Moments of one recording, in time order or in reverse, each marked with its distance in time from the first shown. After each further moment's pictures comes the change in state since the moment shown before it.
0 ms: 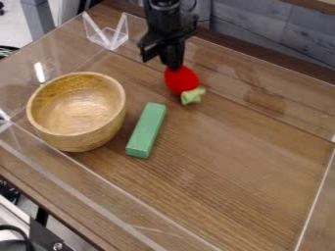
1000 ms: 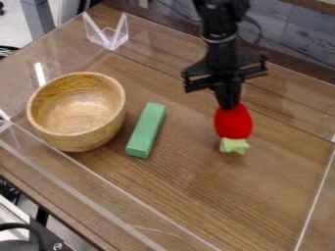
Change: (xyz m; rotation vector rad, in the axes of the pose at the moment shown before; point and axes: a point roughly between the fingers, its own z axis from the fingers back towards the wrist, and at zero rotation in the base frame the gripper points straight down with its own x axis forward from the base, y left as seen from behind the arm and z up) arm -0.121 -0.007 0.009 -0.100 0.103 -0.543
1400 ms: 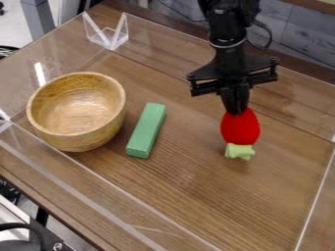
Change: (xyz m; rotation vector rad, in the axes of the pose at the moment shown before) arm -0.009 -0.002 0.000 -0.011 0.002 -0.047
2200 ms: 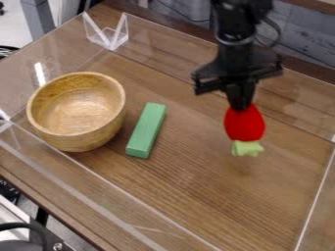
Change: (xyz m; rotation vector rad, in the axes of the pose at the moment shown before) arm -0.001 0.001 0.015 0.026 -0.054 0.123
